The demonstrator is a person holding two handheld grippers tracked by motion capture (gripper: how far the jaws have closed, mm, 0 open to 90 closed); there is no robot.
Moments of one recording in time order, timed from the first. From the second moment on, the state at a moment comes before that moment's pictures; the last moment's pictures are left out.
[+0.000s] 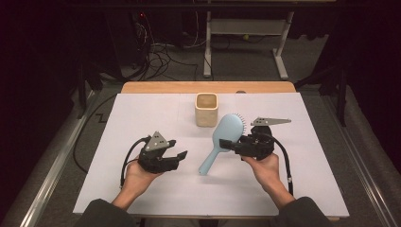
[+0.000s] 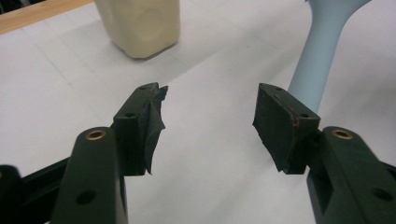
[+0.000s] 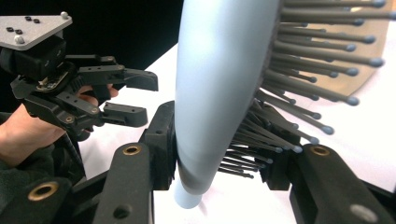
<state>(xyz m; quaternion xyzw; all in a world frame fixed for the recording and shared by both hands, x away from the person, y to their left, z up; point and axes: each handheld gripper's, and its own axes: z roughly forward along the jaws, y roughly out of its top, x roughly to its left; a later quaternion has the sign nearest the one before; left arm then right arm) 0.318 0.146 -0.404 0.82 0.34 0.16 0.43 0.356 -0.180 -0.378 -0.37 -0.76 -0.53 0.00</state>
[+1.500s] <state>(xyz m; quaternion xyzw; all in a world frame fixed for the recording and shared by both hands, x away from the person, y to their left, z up) 0.288 0.231 -0.440 0.76 0.42 0.21 0.45 0.368 -0.196 -0.360 -0.39 -0.76 -0.51 -0.03</state>
